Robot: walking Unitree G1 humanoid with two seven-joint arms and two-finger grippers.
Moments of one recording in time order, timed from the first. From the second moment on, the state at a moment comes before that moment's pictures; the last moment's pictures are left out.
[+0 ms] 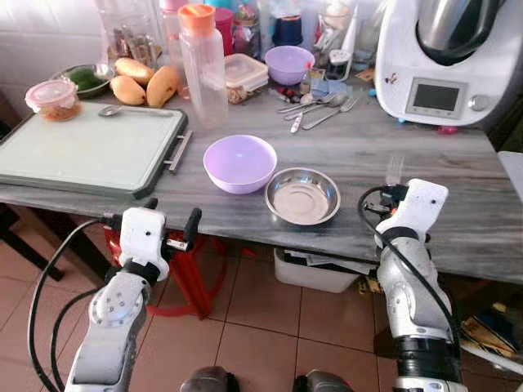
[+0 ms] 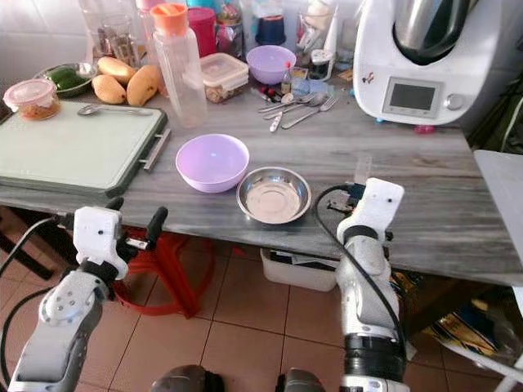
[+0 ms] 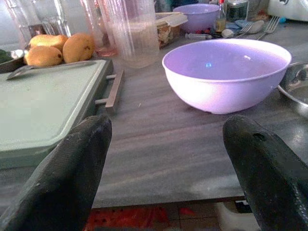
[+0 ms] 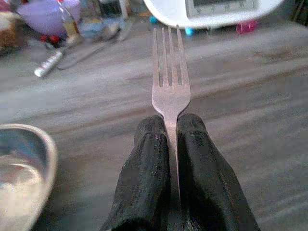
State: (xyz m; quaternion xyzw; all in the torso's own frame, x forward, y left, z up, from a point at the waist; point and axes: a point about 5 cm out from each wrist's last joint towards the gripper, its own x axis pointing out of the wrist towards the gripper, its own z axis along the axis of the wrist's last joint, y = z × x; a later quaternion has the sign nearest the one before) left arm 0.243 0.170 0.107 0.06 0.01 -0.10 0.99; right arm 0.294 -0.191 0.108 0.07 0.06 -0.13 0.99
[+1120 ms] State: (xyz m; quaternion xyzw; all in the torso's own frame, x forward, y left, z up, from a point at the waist) left arm 0.238 0.172 0.111 0.07 0.03 -0.12 0.99; right arm 0.320 -0.175 0.102 0.12 0.13 -0.09 0.98
